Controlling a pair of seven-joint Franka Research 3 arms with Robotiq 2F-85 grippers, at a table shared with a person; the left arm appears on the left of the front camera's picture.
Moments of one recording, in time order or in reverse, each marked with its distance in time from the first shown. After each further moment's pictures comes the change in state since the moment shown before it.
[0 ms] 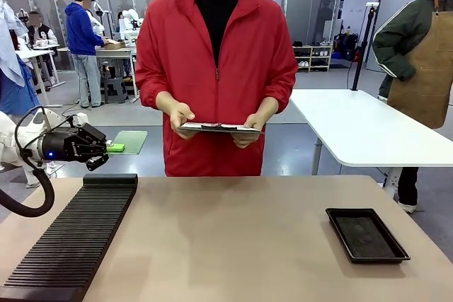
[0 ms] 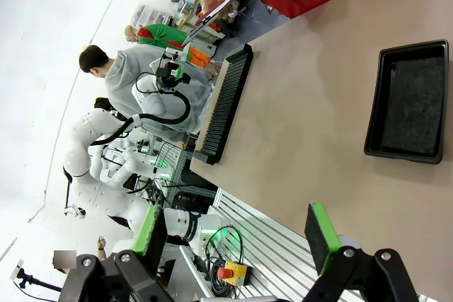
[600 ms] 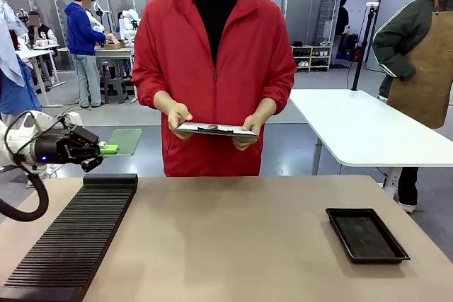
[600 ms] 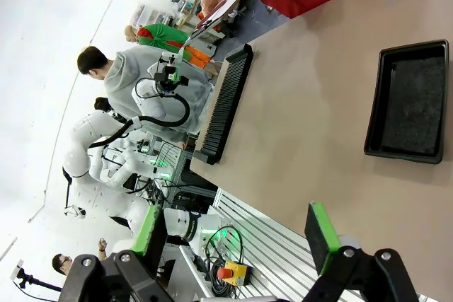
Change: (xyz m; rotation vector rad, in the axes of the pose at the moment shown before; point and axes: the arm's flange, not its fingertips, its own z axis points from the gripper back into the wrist) left arm -0.011 0.001 0.008 -0.030 0.002 -0.075; right arm 0.000 0.000 0.000 0.000 0.000 0.000
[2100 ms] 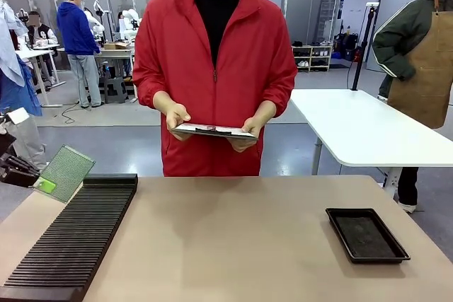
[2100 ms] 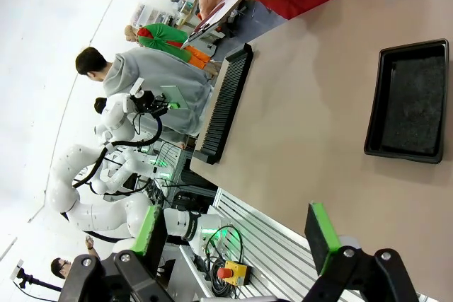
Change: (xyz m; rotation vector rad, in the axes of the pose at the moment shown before) left arm -0.095 -0.071 0.081 0.725 0.315 -0.904; right arm 0.000 0.000 0.000 0.000 0.001 -0.001
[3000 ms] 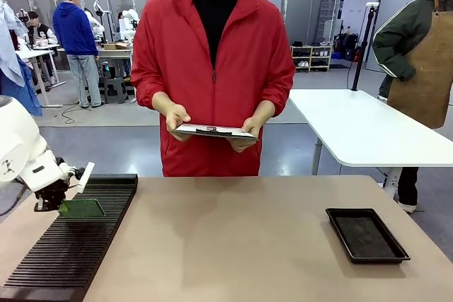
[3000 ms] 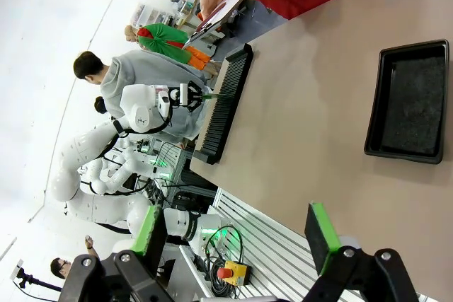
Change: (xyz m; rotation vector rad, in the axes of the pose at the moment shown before) left arm 0.020 0.026 -0.113 0.341 0.752 -0.650; right arm 0.000 0.001 0.000 0.000 0.000 0.001
